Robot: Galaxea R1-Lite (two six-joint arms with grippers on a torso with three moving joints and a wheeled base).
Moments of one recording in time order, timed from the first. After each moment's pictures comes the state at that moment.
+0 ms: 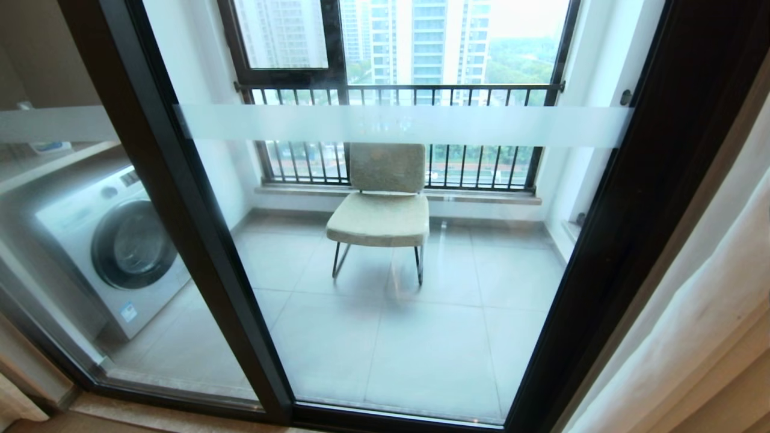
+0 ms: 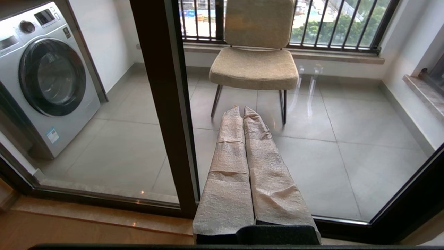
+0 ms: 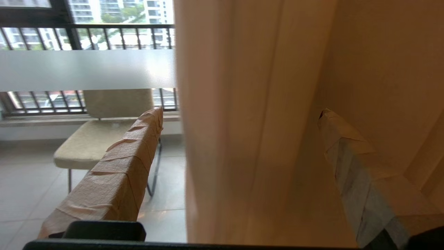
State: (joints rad) left arm -0.01 0.00 -0.01 0.01 0.02 -0.03; right arm -0.21 0.92 -0.63 -0.48 -0.01 -0.01
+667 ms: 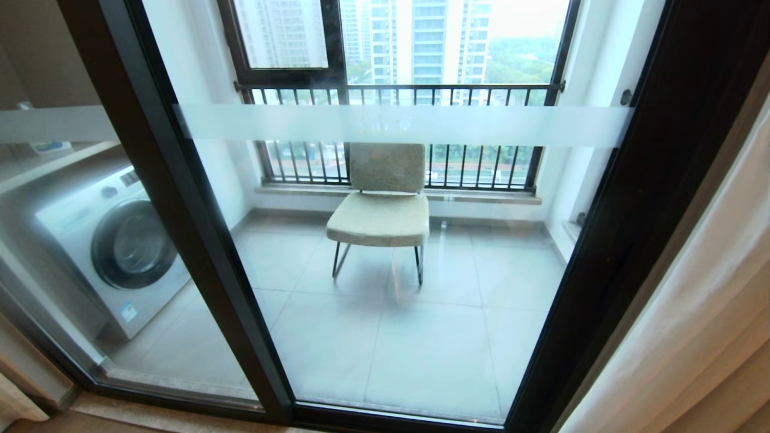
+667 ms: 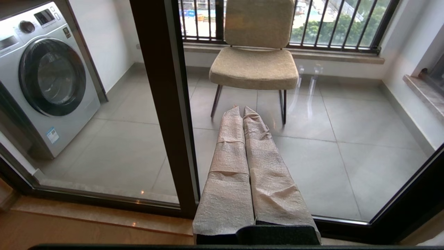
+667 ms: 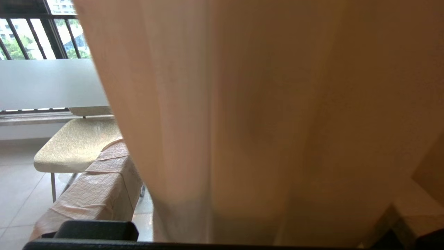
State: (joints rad) left arm -0.01 0.00 -0.01 0.01 0.01 -0.03; right arm -0.27 1.23 -0.77 -0.63 0.00 -0.01
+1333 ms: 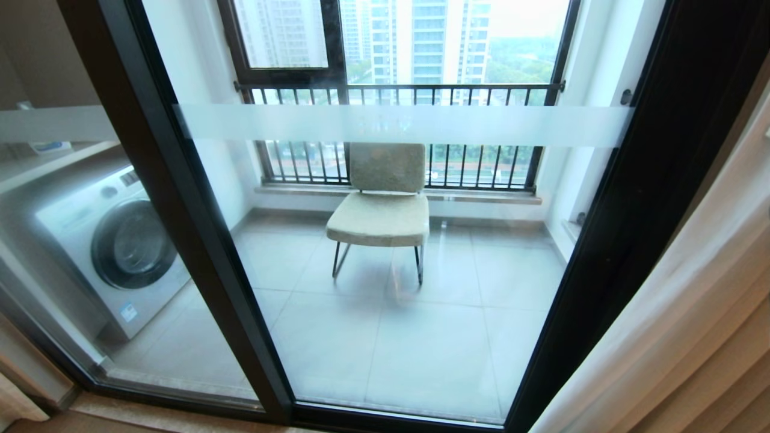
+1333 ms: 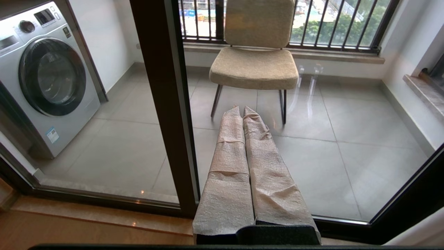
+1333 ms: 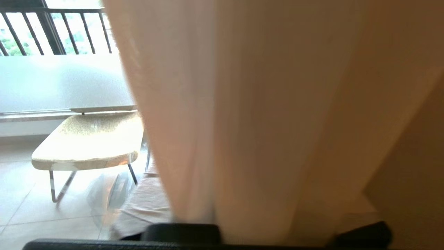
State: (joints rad) left arm -0.01 0.00 -0.01 0.01 0.01 -0.03; right arm -0.27 1.35 -0.81 -0.68 0.00 -0.01
